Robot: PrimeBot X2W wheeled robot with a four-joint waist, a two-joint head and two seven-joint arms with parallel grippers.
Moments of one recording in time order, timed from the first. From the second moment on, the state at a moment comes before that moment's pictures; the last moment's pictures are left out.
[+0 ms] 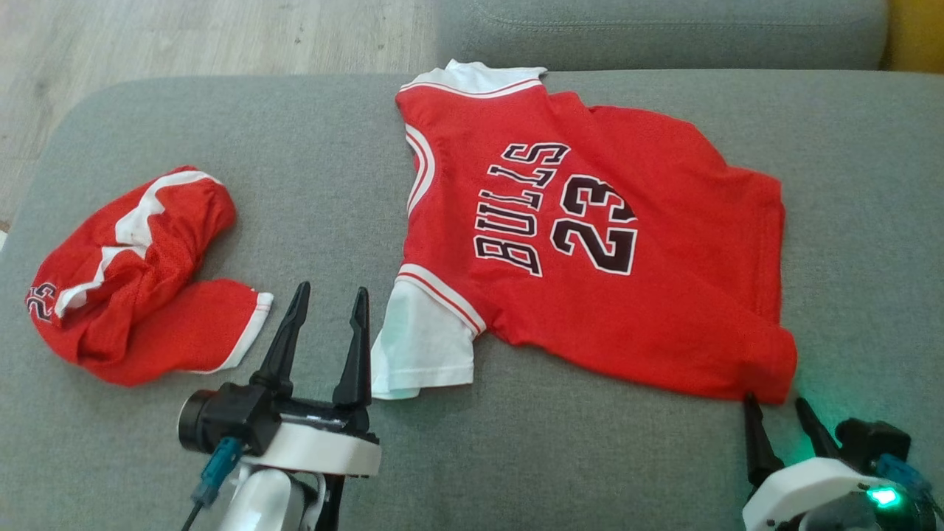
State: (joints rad) left arm -0.12 0.04 -0.26 0.23 -0.23 -0.08 -0.26; right arm 0.02 -0.04 -0.09 0.47 0.17 0.12 -0.08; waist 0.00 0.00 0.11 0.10
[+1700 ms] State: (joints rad) left arm -0.14 0.05 -0.38 0.55 -0.24 -0.11 -0.16; right arm -0.07 -0.04 -0.24 0.47 0.18 0.12 -0.11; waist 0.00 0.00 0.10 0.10
